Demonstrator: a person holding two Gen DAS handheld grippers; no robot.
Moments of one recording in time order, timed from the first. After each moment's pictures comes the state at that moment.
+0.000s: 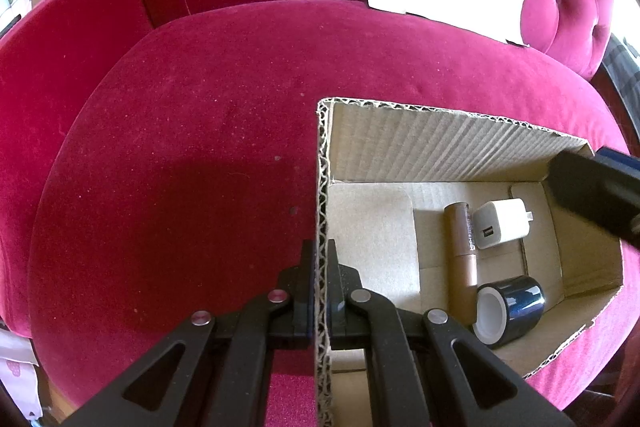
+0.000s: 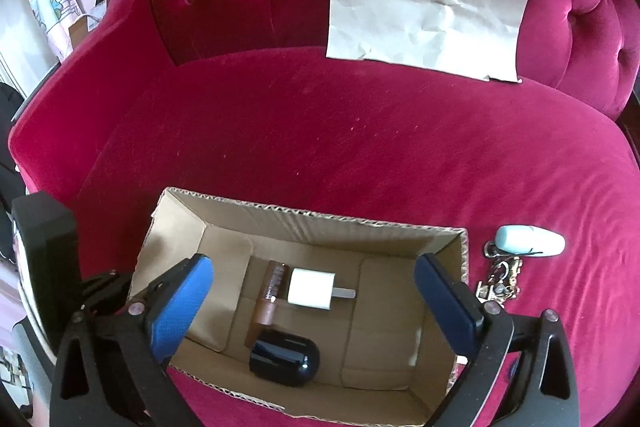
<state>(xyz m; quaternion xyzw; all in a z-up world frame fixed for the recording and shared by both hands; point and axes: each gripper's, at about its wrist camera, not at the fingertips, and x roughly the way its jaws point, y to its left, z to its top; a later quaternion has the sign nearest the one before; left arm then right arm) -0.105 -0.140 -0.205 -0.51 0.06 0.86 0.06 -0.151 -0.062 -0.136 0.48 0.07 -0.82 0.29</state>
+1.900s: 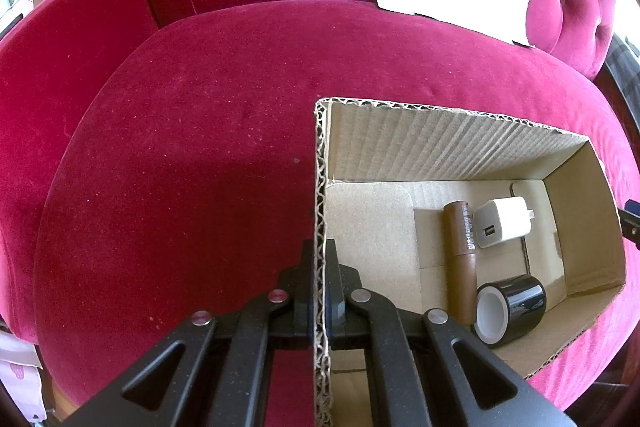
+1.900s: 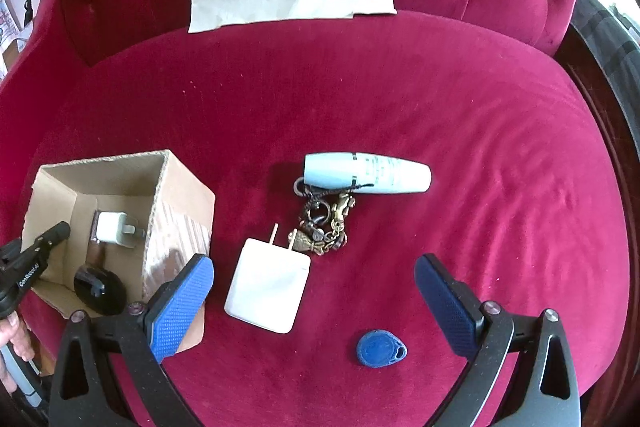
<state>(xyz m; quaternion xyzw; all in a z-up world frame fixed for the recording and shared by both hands) -0.095 -0.155 -0.201 -0.51 0.07 0.86 0.06 -0.190 0.069 -0.172 0.53 0.08 -0.82 0.19</state>
